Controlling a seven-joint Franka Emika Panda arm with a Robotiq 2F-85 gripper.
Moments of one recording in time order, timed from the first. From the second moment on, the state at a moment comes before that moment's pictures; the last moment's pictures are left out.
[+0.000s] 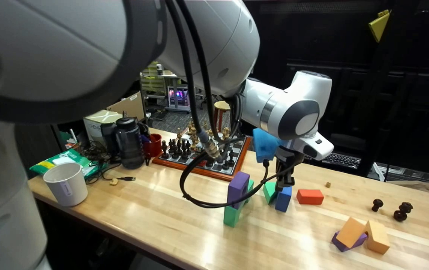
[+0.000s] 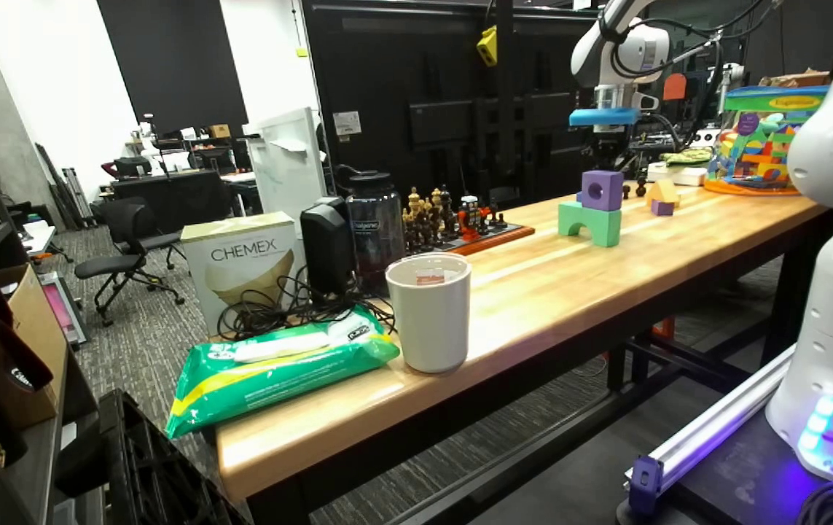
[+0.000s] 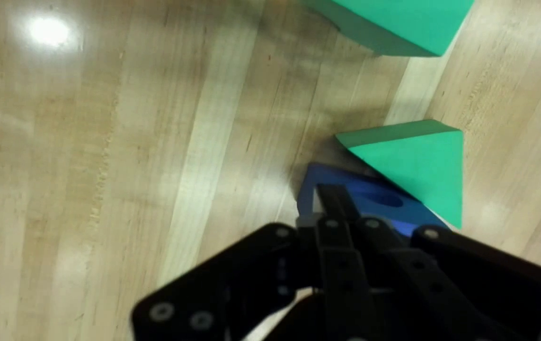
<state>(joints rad) -0.25 0.09 -0.25 -2.07 0.09 2.20 0.75</state>
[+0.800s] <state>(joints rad) -0.25 0.02 -0.24 -2.09 0.06 2.16 0.69</state>
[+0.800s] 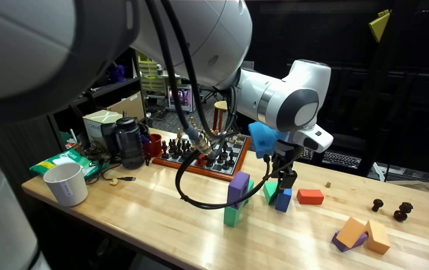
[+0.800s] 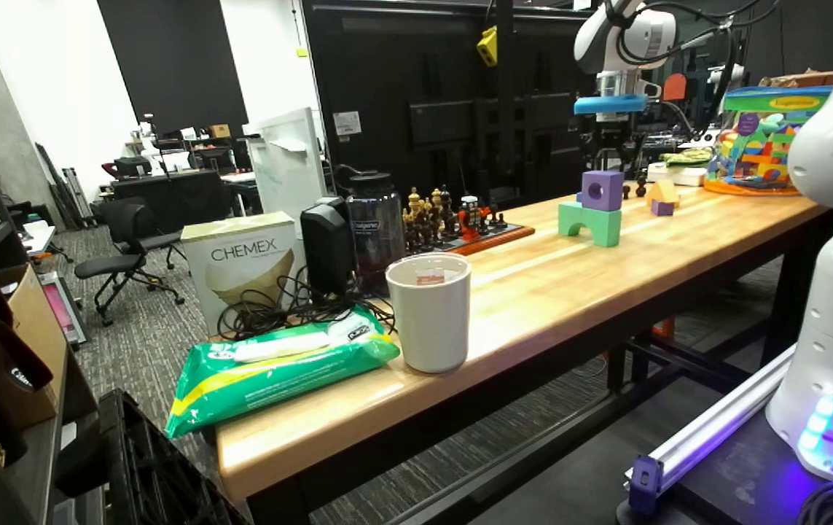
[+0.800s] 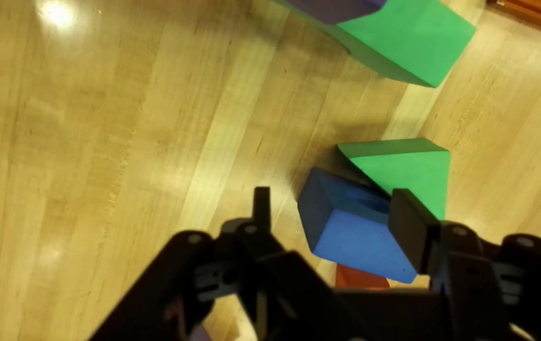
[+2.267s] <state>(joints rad) -0.28 -0.03 -0.29 -2.10 -0.06 2.07 -0.17</state>
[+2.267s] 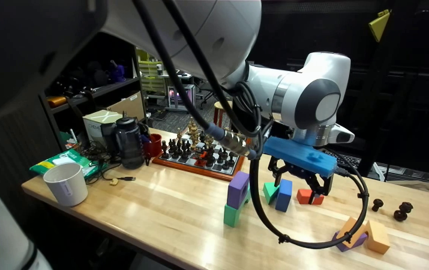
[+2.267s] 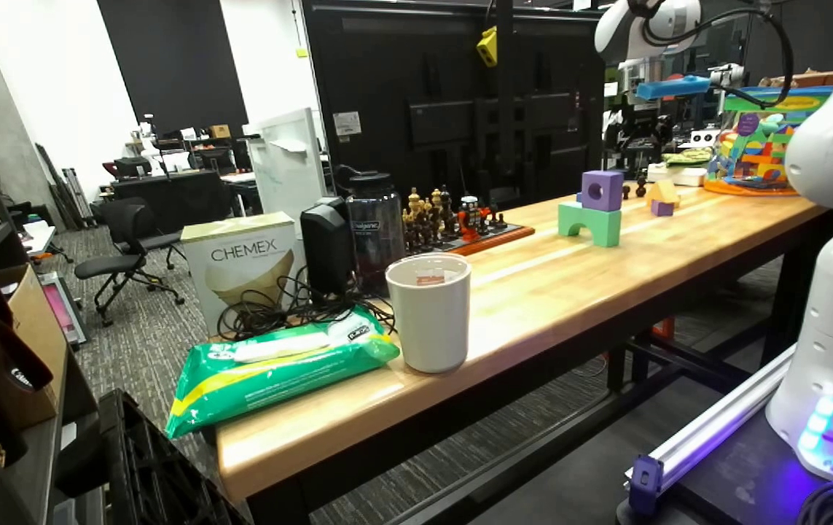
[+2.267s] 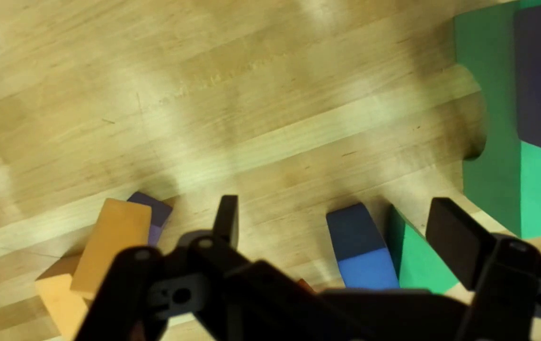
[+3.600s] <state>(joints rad) -0.25 0.03 -0.25 -2.11 -0.02 2.29 -0.31</state>
